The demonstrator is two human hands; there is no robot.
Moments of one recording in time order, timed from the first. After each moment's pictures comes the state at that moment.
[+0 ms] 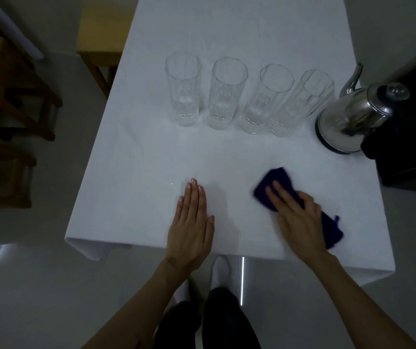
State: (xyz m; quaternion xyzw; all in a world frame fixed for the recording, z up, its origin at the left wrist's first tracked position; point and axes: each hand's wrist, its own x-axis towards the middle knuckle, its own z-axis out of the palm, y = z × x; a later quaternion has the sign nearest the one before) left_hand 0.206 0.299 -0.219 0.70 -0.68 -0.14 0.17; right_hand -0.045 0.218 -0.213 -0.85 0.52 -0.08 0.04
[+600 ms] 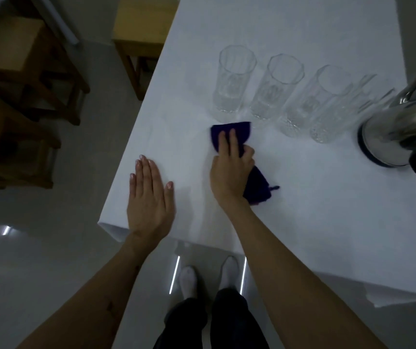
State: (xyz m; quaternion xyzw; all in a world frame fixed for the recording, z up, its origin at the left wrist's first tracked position) left_hand 0.333 0.300 -0.231 0.84 -0.51 -0.10 0.13; right_hand 0.212 0.175 -0.215 -0.77 0.61 -0.14 0.12
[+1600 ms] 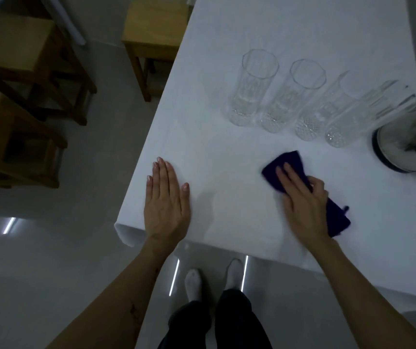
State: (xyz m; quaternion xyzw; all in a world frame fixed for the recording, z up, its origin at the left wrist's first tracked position) left_hand 0.334 0.302 -0.224 0.84 -0.51 -0.11 0.17; right_hand 0.065 0.192 -0.215 -0.85 0.51 -0.12 0.04
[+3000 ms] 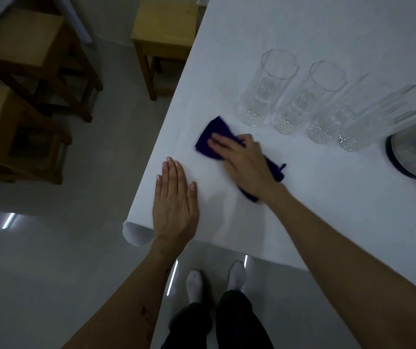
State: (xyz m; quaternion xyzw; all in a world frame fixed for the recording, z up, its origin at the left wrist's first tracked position) left_hand 0.339 0.306 -0.227 0.83 -0.49 -0.15 0.22; right_hand 0.219 0.147 -0.212 -0.93 0.33 -0.09 0.10
